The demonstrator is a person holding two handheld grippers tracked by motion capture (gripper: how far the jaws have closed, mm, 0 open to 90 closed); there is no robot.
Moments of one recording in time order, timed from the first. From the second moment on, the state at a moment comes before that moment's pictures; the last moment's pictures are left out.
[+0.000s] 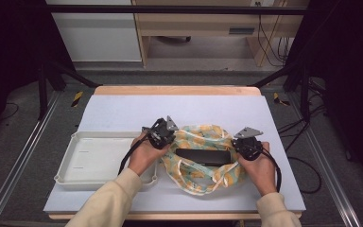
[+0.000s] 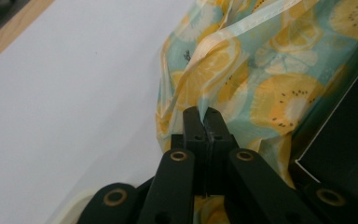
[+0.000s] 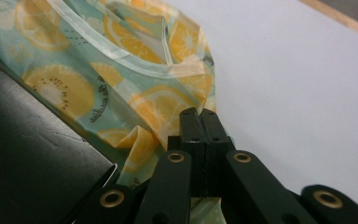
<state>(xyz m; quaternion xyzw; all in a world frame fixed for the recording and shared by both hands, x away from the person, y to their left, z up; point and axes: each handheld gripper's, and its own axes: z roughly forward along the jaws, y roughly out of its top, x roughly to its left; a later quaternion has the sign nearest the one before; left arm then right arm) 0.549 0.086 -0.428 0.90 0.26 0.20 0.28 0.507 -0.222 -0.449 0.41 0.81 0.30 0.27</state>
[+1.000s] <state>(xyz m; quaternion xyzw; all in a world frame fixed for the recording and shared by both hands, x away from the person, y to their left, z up) 0.525 0.116 -0.401 0.86 0.29 0.21 0.38 0.488 -0.231 -0.424 0.43 0.78 0.36 0.27</state>
